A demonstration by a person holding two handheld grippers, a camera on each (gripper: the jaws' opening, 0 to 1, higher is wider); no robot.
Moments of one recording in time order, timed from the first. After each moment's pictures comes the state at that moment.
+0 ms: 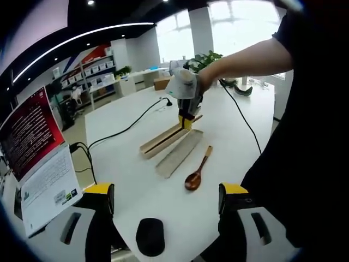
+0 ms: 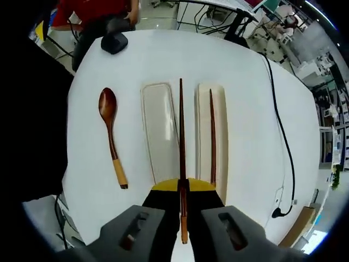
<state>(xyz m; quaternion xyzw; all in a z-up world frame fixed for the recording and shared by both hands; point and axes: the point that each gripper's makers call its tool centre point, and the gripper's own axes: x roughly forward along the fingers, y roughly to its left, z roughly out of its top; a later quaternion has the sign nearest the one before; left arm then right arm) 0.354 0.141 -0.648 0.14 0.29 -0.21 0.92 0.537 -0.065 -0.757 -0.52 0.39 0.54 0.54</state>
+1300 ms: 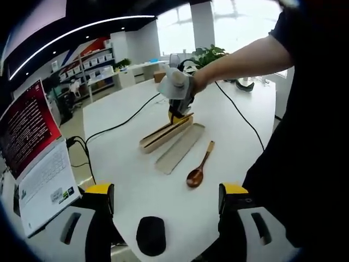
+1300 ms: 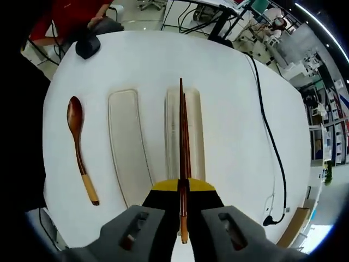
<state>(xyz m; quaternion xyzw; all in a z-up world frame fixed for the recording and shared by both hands) 0.368 0.141 -0.661 0.13 0.32 -0.20 0.92 0.579 -0.041 -0.780 -0.52 0.36 0.51 0.58</state>
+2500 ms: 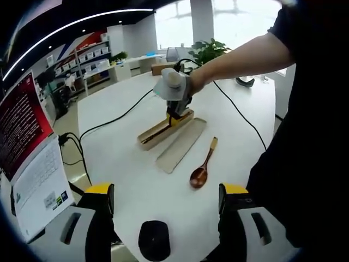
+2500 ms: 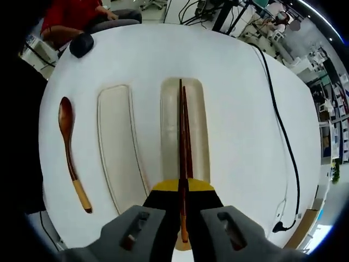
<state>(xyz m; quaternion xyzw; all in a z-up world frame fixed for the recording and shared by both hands) 0.390 0.125 -0.669 0.13 0.34 -0.23 0.90 0.587 -0.036 -0.809 -0.51 0.38 0.53 0.57</state>
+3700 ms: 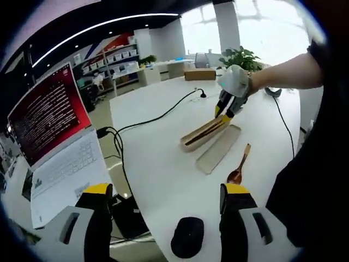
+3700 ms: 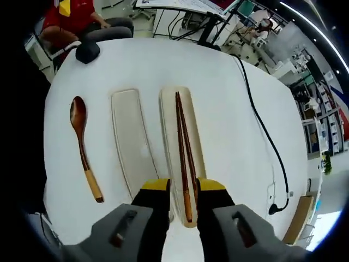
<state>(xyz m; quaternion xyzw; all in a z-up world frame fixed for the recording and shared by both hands) 0.408 0.211 -0.659 0.13 0.32 -0.10 0.93 0.562 -0.071 -0.767 -0.49 0.34 0.49 0.64</state>
